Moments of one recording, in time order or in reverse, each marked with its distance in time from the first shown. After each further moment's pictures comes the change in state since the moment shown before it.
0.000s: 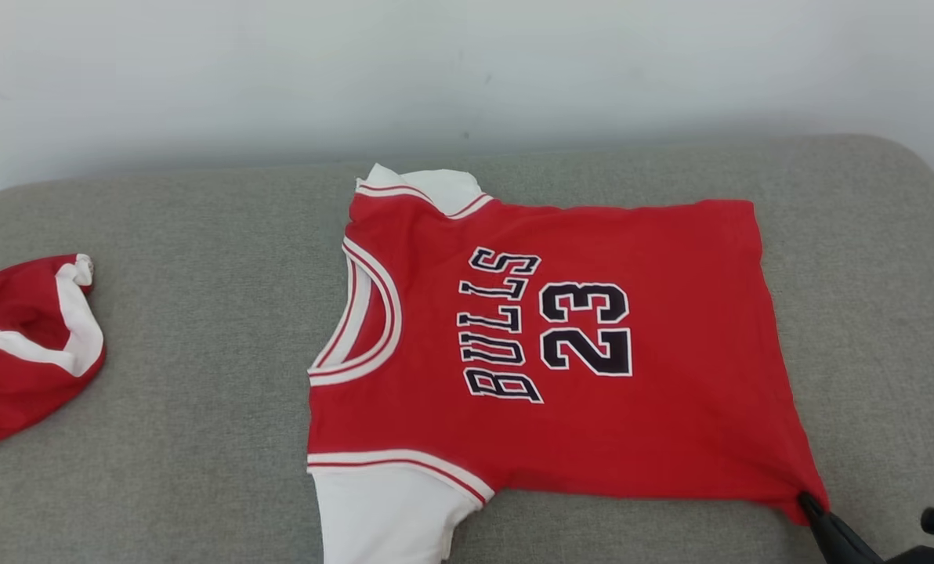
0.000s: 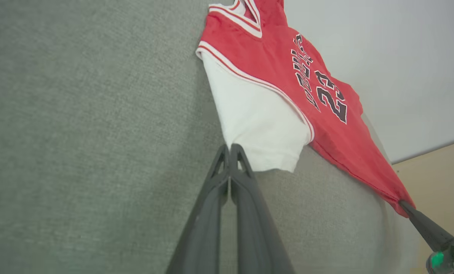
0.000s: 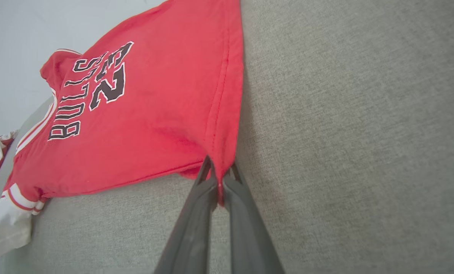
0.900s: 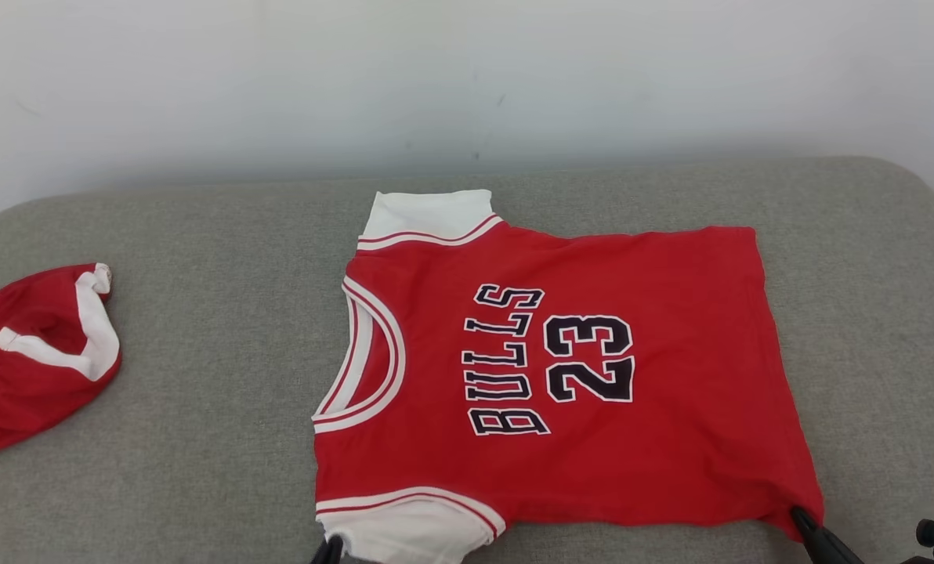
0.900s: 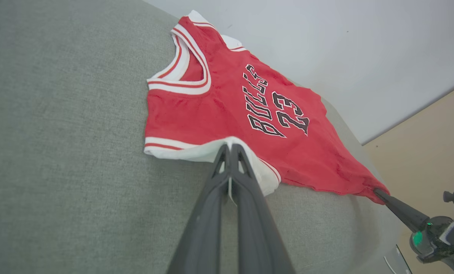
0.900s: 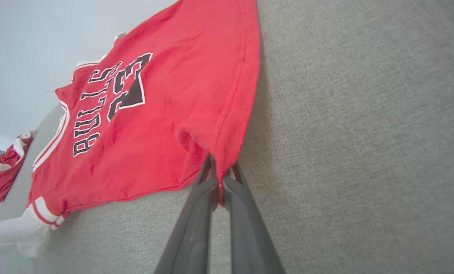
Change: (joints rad) left arm -0.027 0.126 -0.042 -0.201 0.016 -0.002 0.174; right arm 0.139 0.128 -0.252 -0.134 -0.153 0.000 0.191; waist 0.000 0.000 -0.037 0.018
